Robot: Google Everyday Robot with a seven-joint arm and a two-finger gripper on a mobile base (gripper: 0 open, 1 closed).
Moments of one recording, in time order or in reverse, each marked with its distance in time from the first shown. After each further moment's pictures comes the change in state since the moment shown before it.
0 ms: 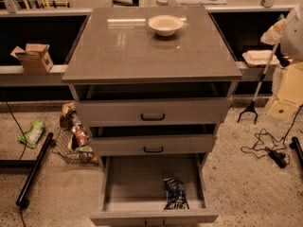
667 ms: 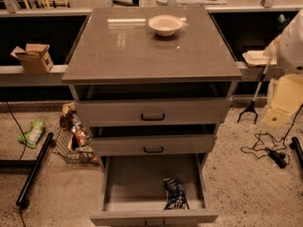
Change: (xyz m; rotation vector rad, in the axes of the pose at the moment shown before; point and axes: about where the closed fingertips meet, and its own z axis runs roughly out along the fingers) arm 0.015 0.002 0.022 -0.031 0.036 0.077
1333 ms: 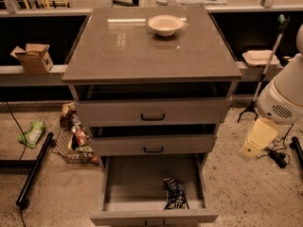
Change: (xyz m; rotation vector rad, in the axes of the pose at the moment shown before) arm 0.050 0.020 0.127 -0.138 0.035 0.276
